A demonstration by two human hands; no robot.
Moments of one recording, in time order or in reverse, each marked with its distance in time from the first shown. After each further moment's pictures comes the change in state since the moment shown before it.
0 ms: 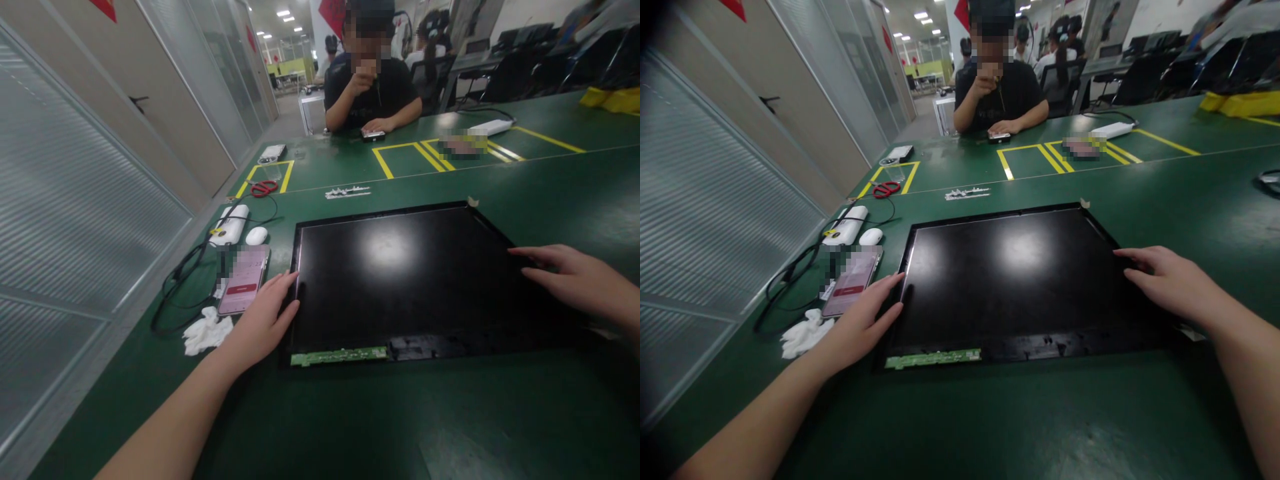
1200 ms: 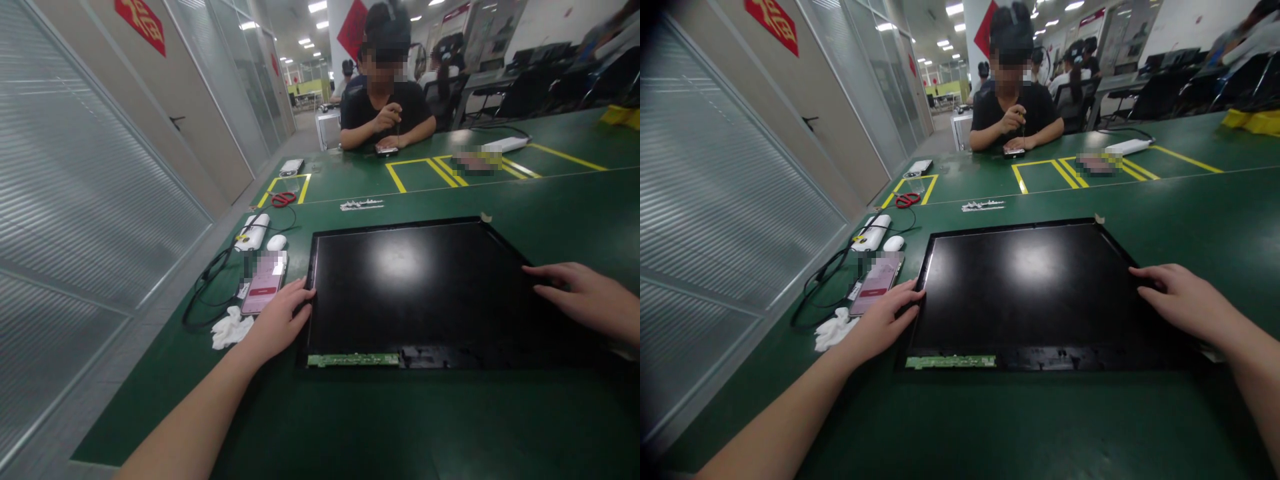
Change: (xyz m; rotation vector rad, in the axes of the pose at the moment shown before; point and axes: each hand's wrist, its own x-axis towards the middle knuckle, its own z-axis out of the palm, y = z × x) left_hand 0.004 -0.001 -0.002 0.011 0.046 0.036; right_hand 0.006 0.004 0.008 -0.032 0.030 -0.031
